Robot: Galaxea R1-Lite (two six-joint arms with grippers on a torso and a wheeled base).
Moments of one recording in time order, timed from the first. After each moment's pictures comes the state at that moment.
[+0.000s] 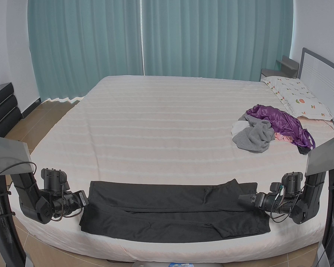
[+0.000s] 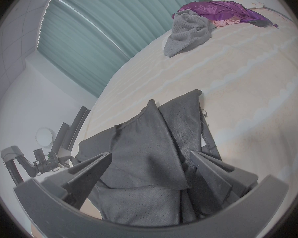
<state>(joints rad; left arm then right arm) -0.01 2.20 -0.40 -1.03 -0.09 -0.43 0.05 2.41 -0.38 -1.36 0.44 0.47</state>
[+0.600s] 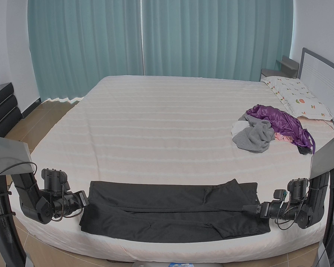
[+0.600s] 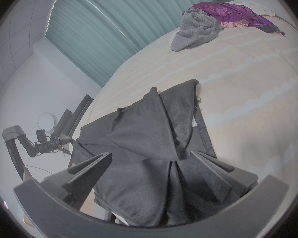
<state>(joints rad) -0.01 2.20 -0.40 -1.03 -0.09 -0.43 0.00 2.42 -0.26 -1.42 0.53 0.31</state>
